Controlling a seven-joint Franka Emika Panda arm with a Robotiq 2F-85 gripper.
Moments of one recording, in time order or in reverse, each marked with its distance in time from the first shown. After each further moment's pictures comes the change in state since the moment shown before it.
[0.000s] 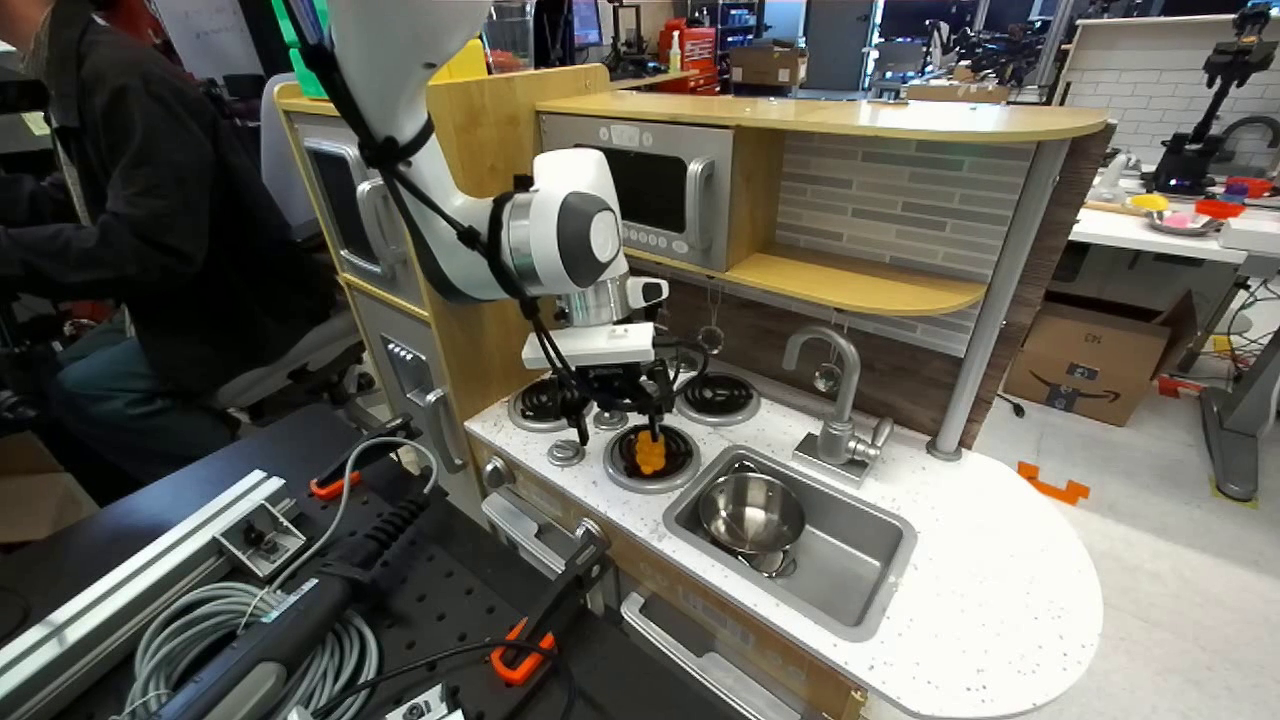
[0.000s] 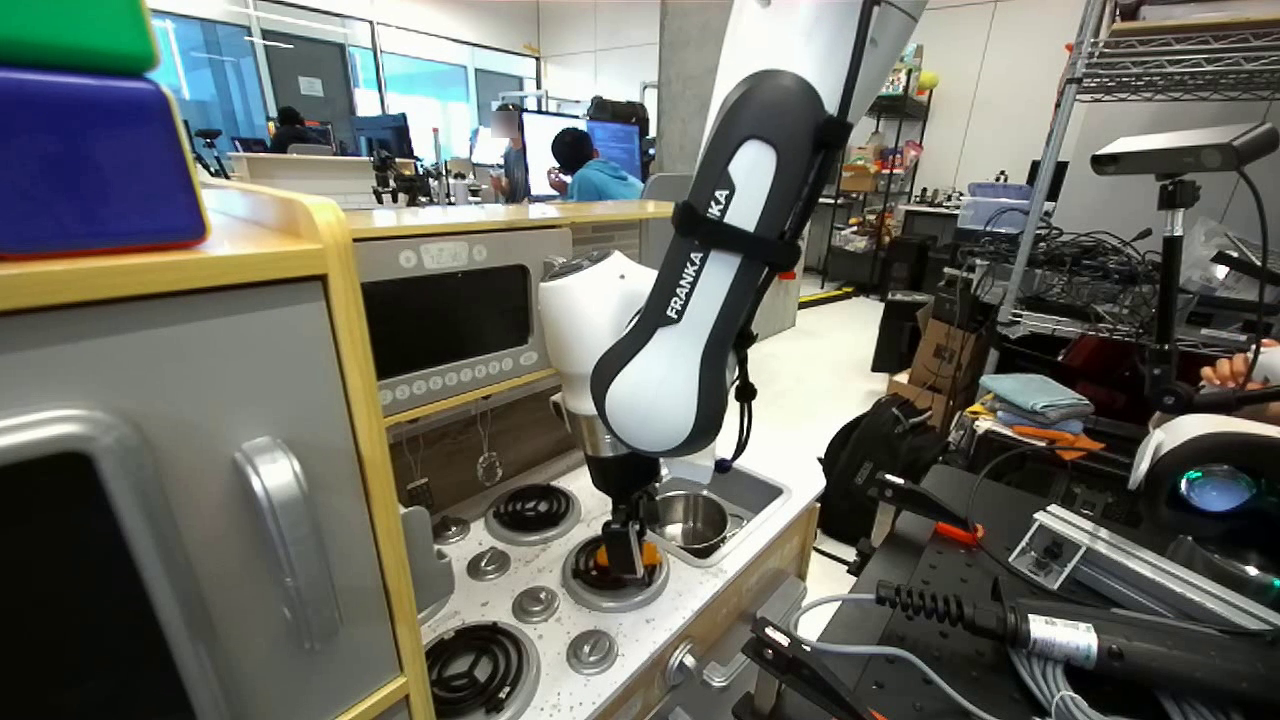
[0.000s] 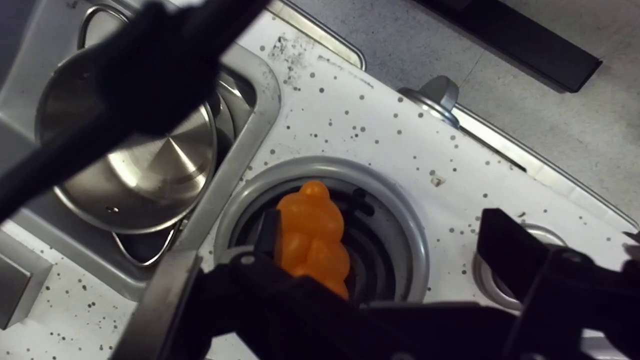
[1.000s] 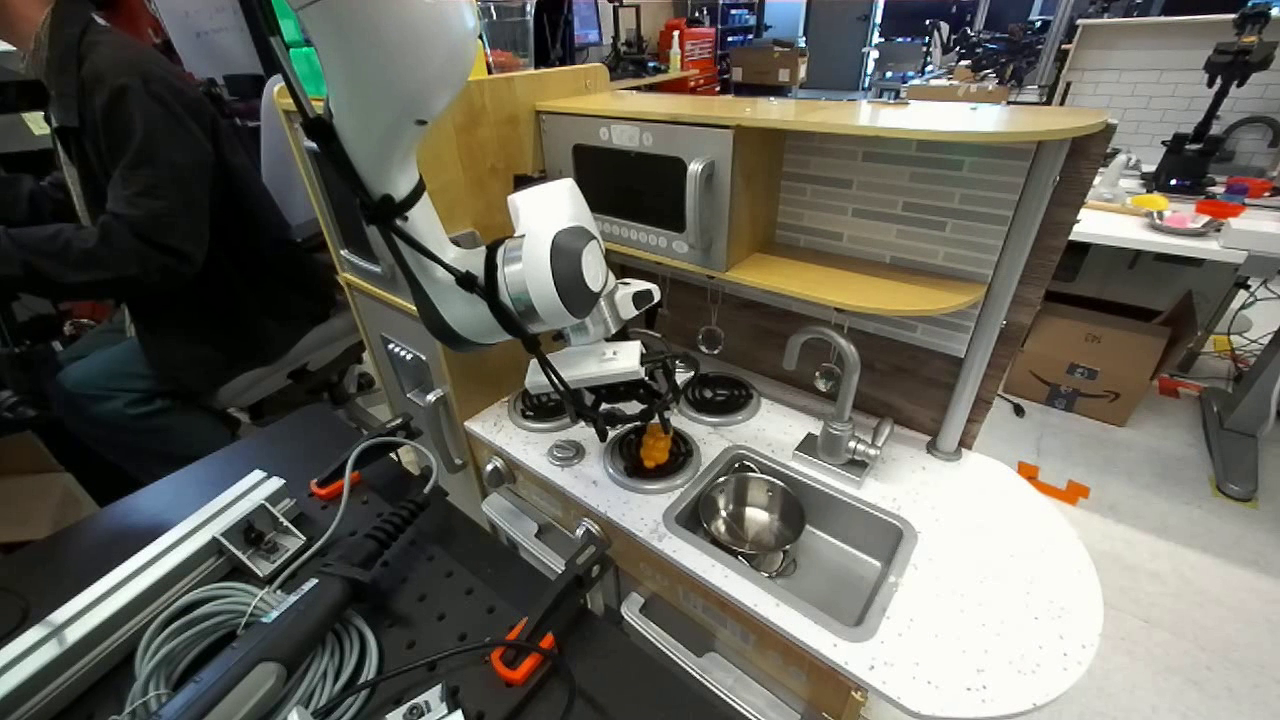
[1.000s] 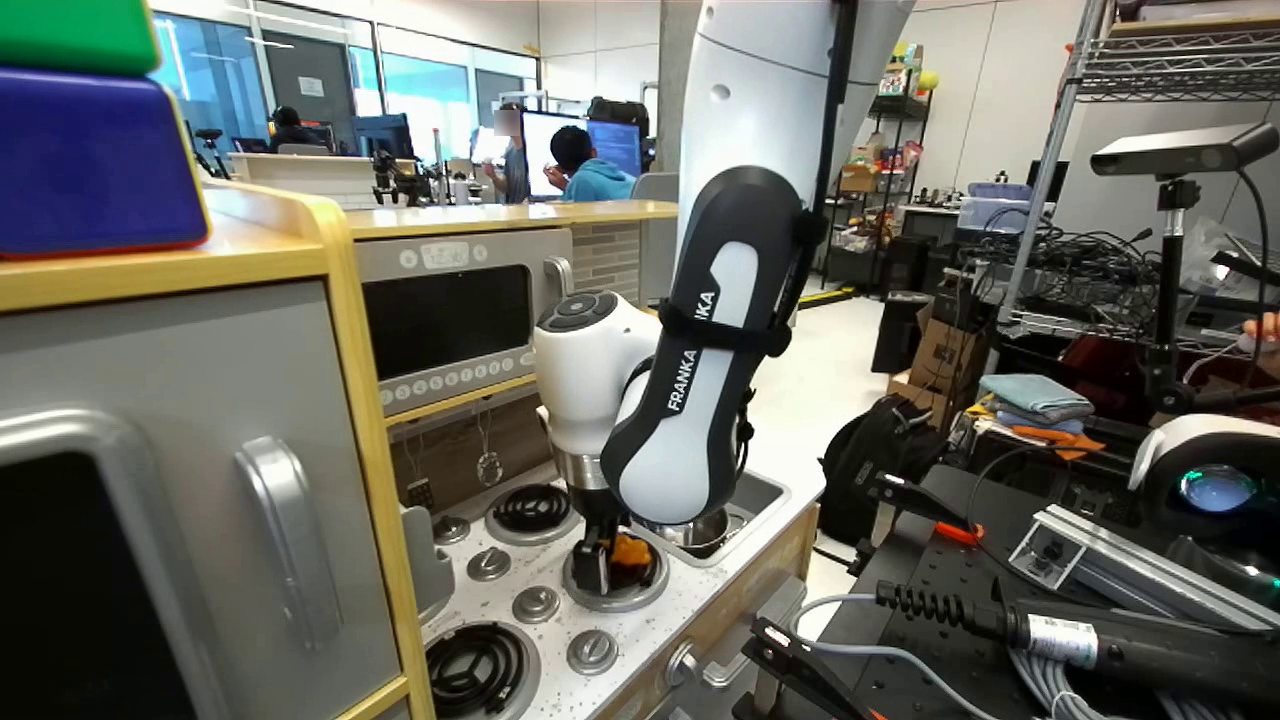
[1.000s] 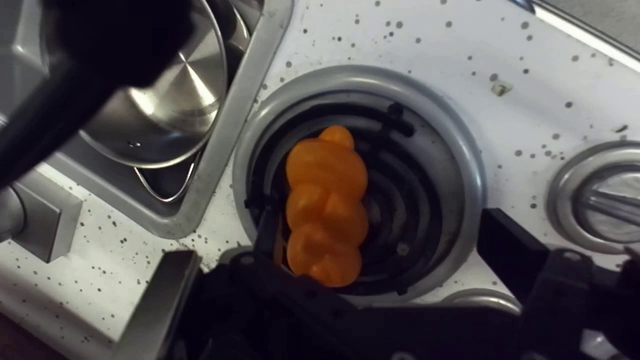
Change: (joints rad) arm 0.191 0.115 -0.181 0.043 0.000 0.245 0.171
